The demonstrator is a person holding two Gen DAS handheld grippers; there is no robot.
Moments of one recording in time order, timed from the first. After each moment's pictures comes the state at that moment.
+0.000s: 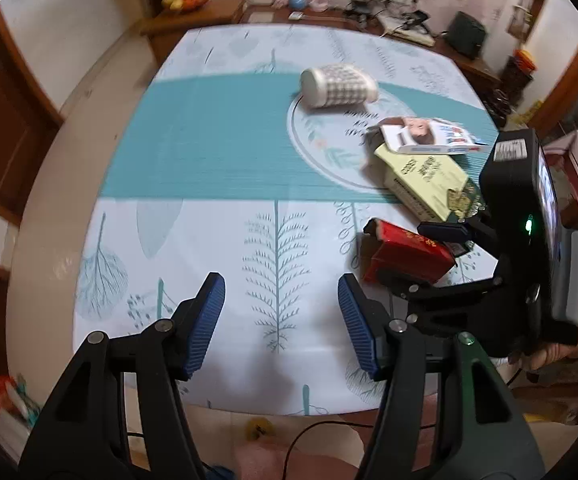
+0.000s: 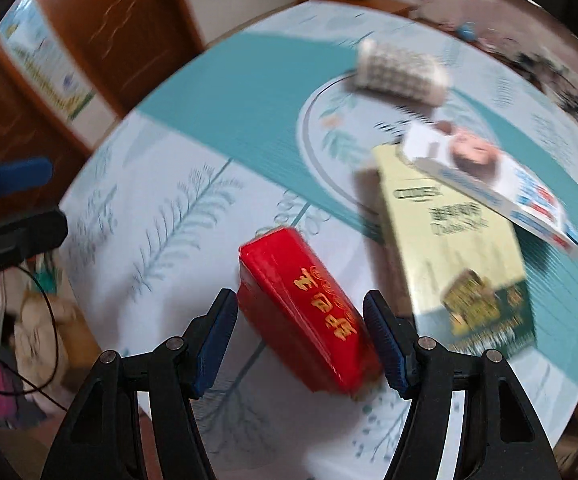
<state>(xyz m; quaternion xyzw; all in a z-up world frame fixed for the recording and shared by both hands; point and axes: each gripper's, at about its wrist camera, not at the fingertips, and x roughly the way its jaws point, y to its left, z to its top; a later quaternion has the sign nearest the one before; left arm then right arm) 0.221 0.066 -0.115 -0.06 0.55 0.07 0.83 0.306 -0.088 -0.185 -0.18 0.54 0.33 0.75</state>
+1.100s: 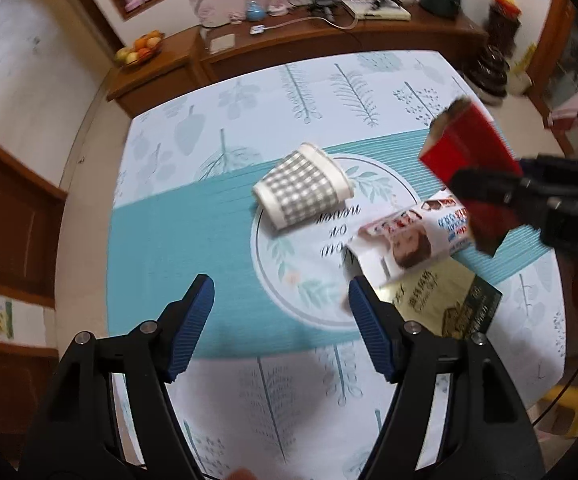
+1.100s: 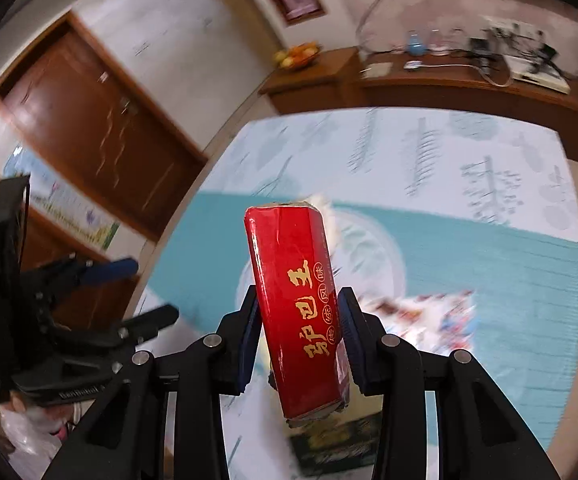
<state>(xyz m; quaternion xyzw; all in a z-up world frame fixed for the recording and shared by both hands) 0.409 0.009 -0.076 0.09 0.56 0.03 0.82 0.487 -0.225 -0.099 0.07 0.49 0.31 0.81</state>
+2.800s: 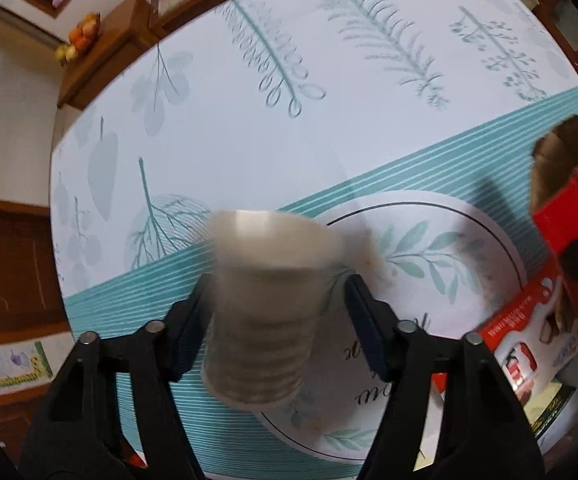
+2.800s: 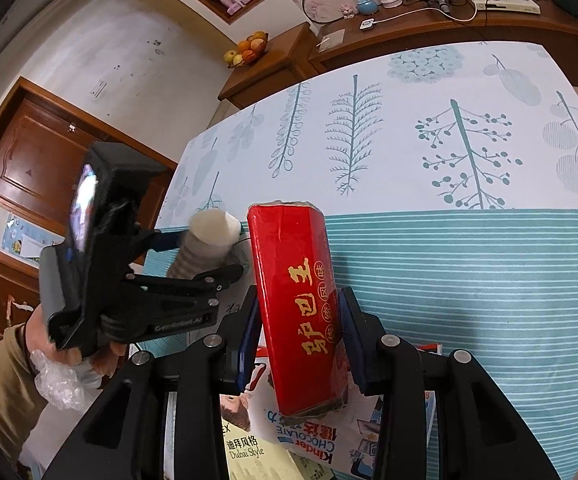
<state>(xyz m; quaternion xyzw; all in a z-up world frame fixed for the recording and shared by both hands) 0.588 0.013 -0.217 0.16 0.65 0.00 0.74 0.566 -0.250 -0.182 0.17 0.55 0.28 0.77</state>
